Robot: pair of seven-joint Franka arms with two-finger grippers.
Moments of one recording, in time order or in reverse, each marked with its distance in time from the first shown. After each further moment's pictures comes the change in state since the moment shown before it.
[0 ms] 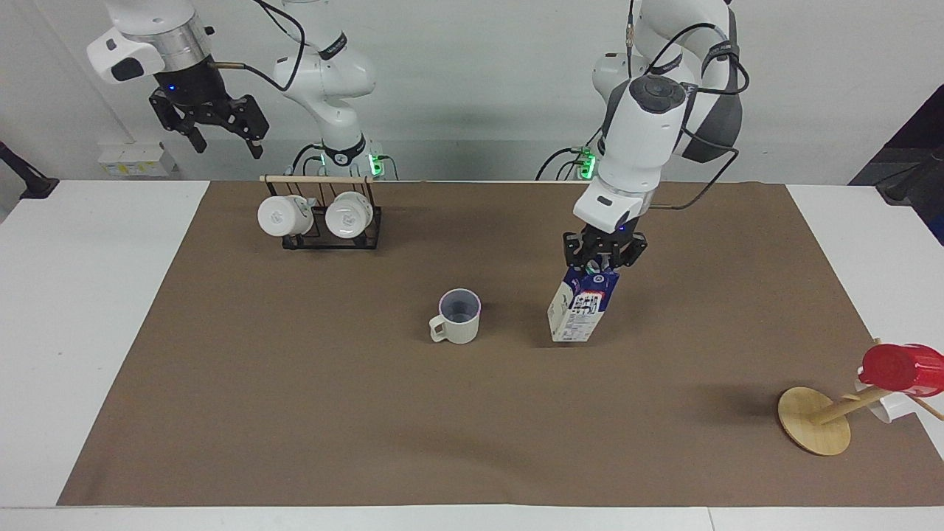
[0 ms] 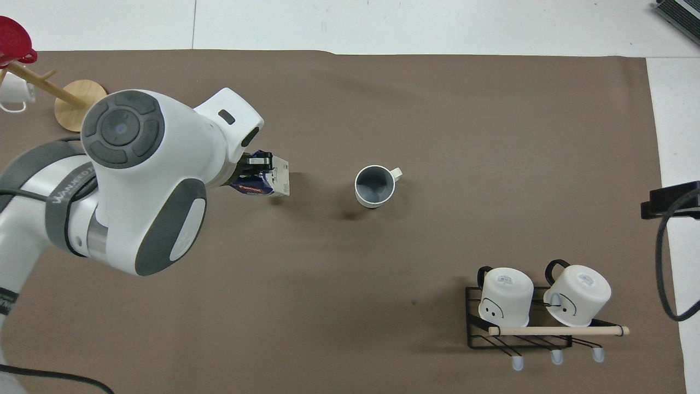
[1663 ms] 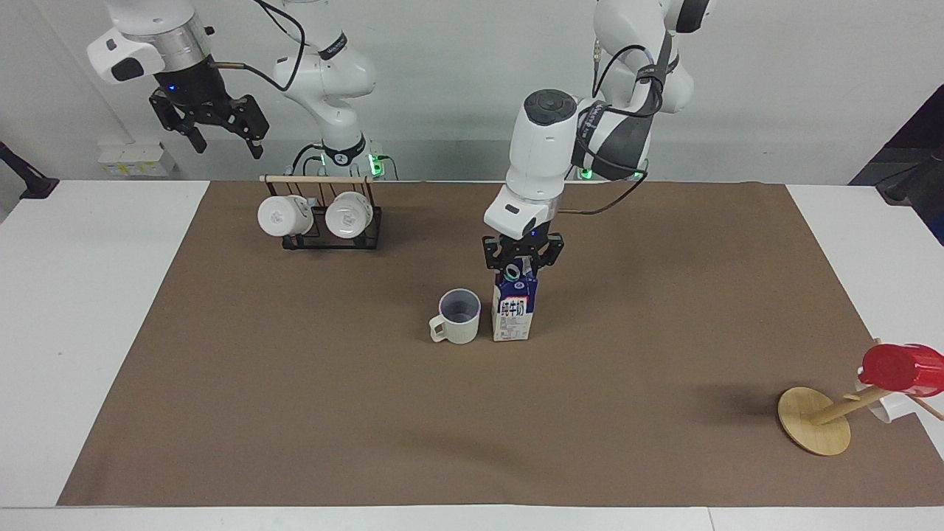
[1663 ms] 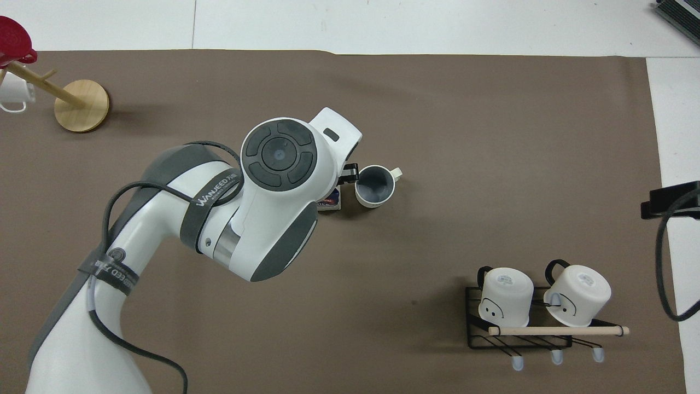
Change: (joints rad) left arm -0.170 0.158 0.001 0.141 0.000 0.013 -0.250; right arm 0.000 0.000 0.000 0.000 0.000 0.000 0.000
